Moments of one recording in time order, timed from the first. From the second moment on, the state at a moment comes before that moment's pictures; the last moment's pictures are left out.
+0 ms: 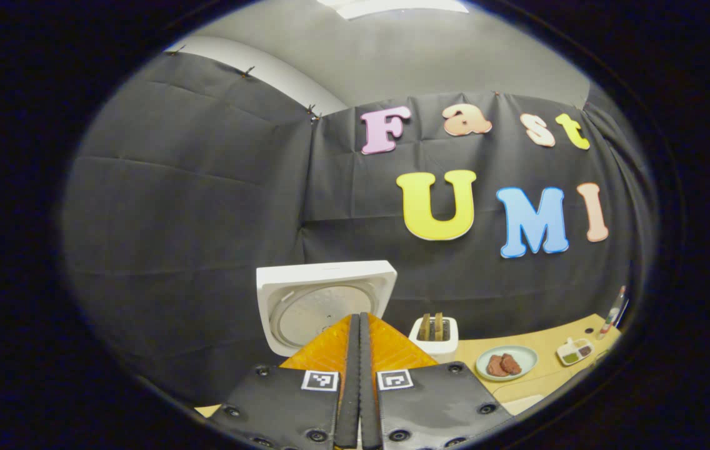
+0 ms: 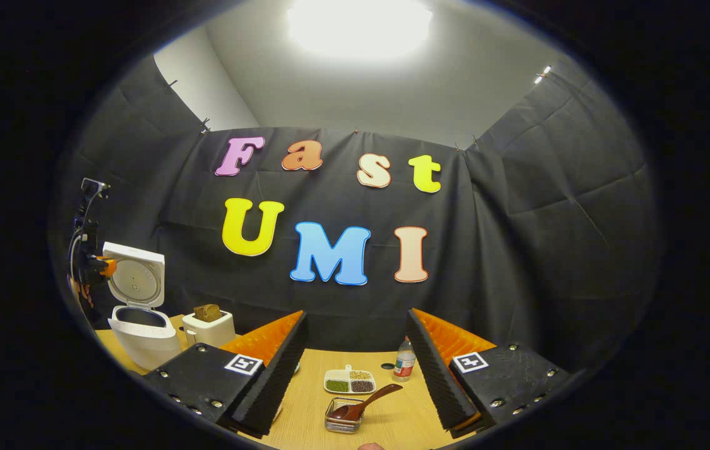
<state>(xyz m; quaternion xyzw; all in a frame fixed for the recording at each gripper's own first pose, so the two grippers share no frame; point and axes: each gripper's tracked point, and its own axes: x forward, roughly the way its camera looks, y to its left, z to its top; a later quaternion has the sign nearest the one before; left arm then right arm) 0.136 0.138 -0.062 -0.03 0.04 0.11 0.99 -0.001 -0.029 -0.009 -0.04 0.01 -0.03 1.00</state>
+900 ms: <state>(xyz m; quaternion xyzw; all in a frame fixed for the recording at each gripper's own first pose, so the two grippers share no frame) 0.008 0.013 0.031 0.00 -0.01 0.01 1.00 0.060 -0.079 -0.064 -0.01 0.04 -0.04 1.00</state>
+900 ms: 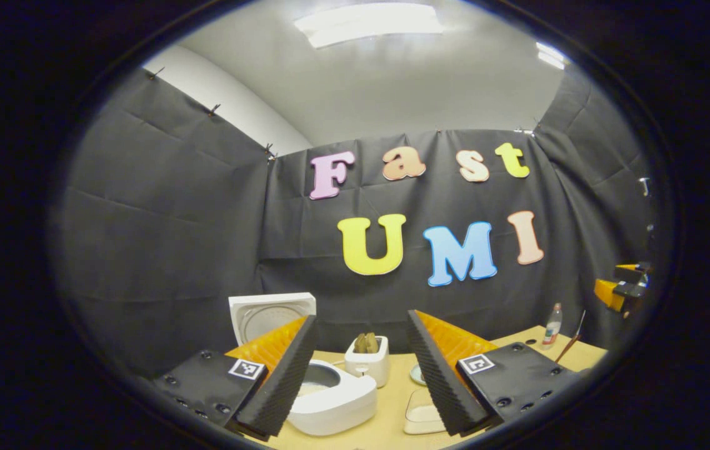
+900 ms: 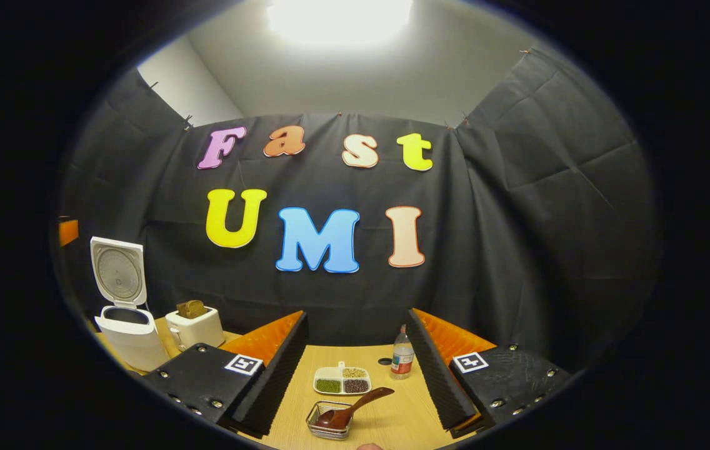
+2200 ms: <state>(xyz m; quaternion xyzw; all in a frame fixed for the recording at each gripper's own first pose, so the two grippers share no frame) -0.050 0.016 0.038 0.00 0.02 0.08 1.00 0.101 -0.111 -0.286 0.11 0.26 -0.06 0.96</state>
